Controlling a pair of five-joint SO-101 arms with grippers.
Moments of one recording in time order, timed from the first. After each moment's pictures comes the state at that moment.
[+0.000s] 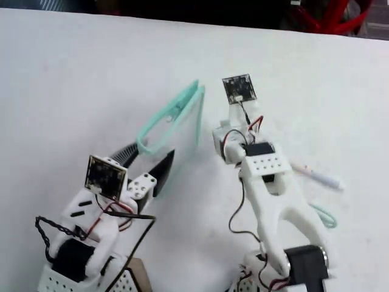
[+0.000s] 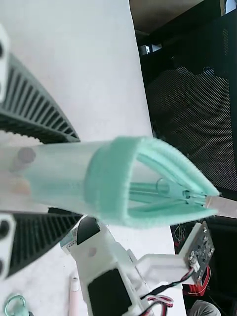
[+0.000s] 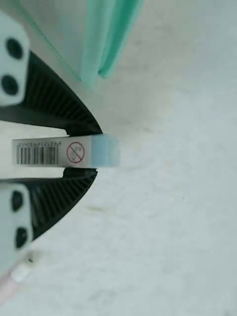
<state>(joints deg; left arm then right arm) 18.6 -100.5 78.4 47.8 -1.1 -13.9 -16.6 46.4 28.5 4.6</state>
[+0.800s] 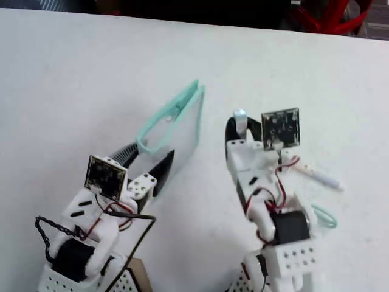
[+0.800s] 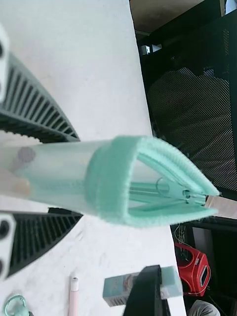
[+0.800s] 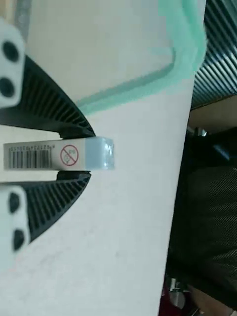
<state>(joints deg) 18.6 -100.5 78.4 47.8 -1.1 -15.0 -72.1 59.0 41.4 1.4</state>
